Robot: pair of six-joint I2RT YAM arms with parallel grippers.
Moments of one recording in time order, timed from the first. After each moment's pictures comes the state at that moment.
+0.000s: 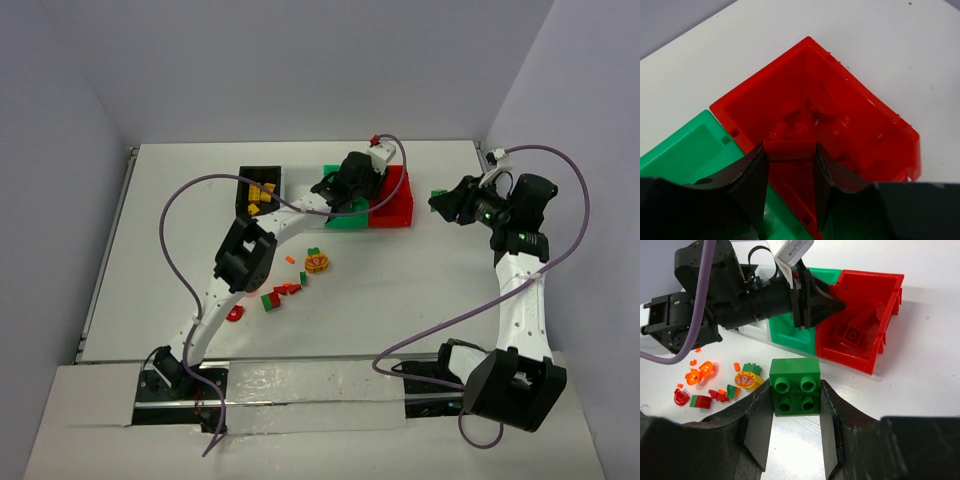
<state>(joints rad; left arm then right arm) -0.80 2.53 2.19 0.00 -0.04 -0.03 -0.35 1.05 0.96 -0.31 -0.86 0.08</state>
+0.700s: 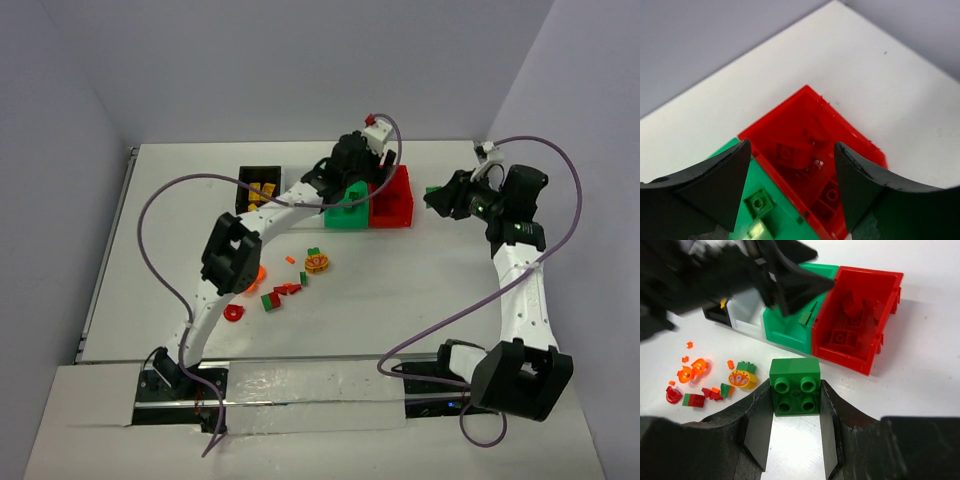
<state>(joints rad) -0.79 2.42 2.17 0.02 -0.04 -0.03 -0.28 1.11 1.01 -0.35 -0.79 0.05</state>
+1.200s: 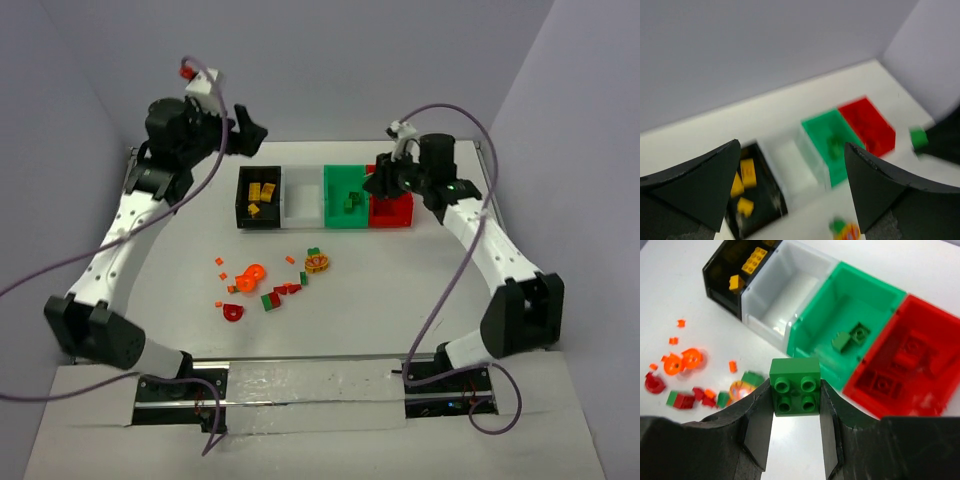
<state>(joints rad) -0.31 1.49 1.58 -0.19 0.26 -0.15 0.18 1.41 1.22 -0.31 -0.48 -0.01</state>
